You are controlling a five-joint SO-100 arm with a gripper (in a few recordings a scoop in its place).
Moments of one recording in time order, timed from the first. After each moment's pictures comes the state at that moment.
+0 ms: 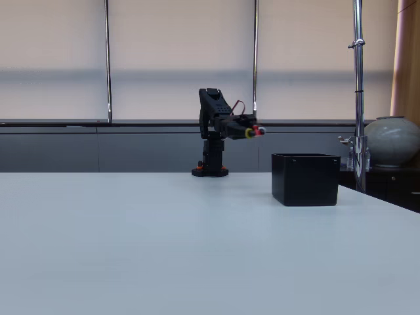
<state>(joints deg) -23.7 74.6 32.3 -39.8 -6.3</state>
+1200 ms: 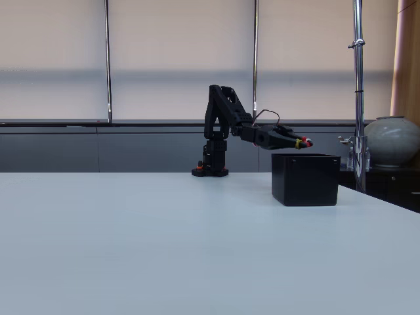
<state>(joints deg) -33.3 91.7 42.6 -46.2 -7.6</state>
